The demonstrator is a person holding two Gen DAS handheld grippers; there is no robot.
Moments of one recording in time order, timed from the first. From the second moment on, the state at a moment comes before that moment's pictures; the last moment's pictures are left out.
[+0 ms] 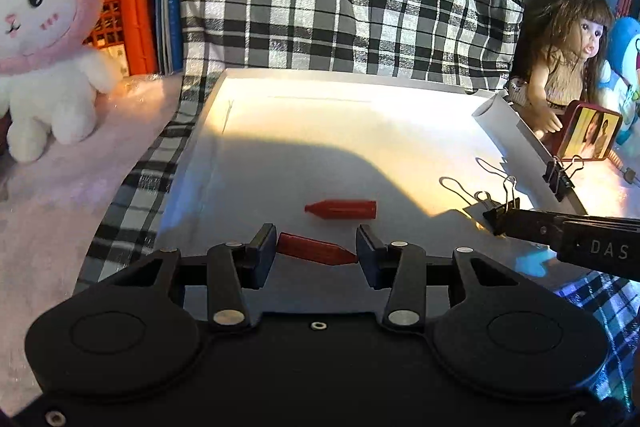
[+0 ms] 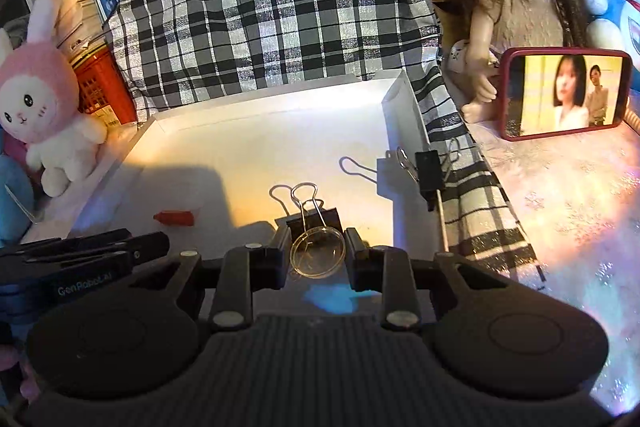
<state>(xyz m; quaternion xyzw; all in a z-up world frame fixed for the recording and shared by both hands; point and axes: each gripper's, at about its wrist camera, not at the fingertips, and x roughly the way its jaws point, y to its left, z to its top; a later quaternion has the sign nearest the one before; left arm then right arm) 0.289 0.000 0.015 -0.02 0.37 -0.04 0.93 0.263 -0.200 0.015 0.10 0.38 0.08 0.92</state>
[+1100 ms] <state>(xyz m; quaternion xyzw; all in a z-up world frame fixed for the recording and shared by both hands) 0.320 -0.003 0.002 0.00 0.32 -0.02 0.95 0.292 -0.194 0.002 0.09 0.35 0.07 0.93</state>
